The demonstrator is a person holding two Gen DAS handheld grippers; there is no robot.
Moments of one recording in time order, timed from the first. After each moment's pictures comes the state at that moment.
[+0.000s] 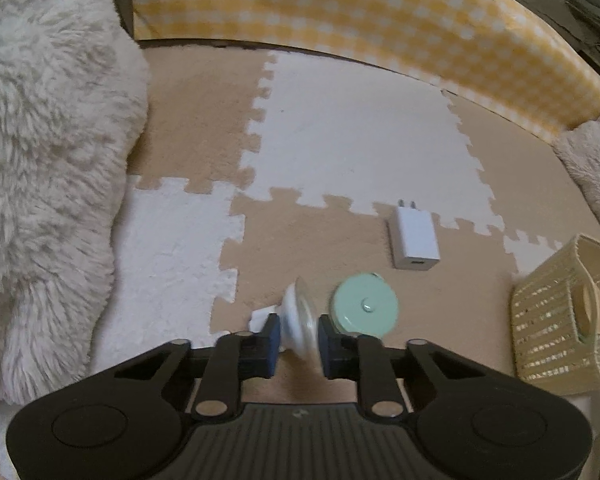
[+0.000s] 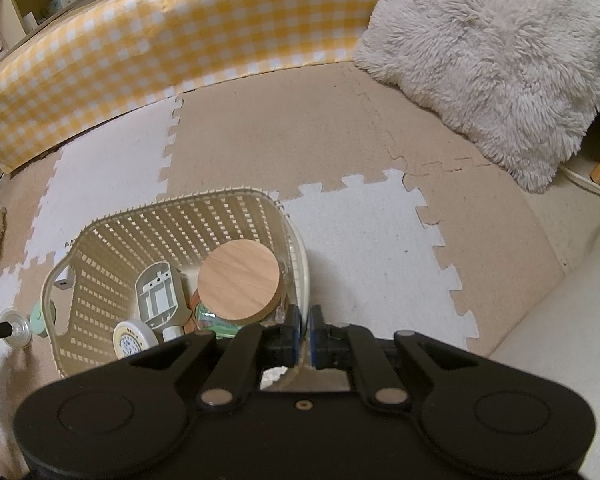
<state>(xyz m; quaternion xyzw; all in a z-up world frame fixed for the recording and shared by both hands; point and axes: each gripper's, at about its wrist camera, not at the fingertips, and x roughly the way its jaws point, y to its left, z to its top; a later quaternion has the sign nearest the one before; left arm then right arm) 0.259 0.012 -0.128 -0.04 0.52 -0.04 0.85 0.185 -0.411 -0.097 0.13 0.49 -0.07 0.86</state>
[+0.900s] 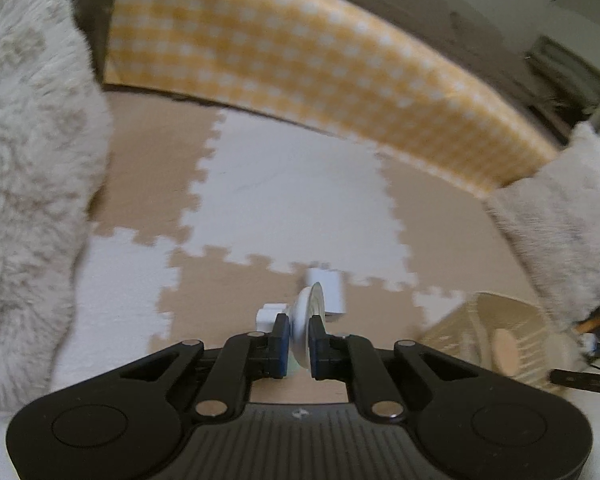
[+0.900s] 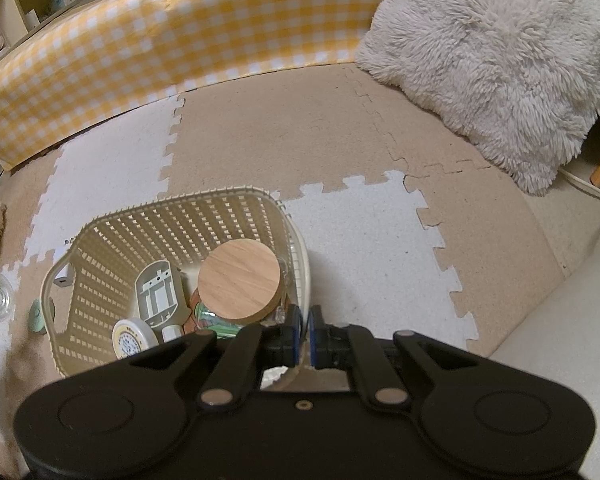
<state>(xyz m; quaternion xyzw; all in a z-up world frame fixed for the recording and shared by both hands) 0.241 -0.007 -0.074 -0.11 0.45 -0.12 0.88 0.185 -0.408 -0.097 0.12 0.49 -0.07 0.86</state>
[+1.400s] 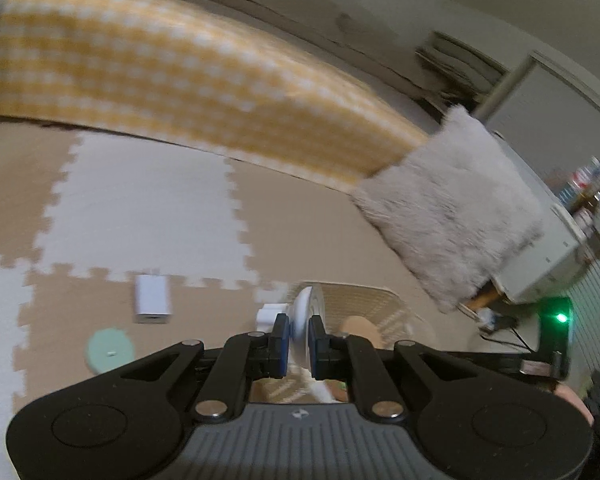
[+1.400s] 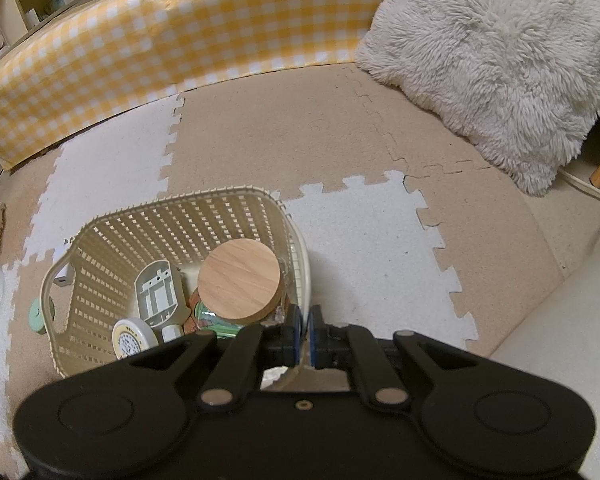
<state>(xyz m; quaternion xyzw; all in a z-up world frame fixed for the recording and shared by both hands) 0.208 -0.085 -0.038 -0.13 0.42 -0.27 0.86 0.185 -0.409 -0.097 0.12 0.49 -0.07 0.86</state>
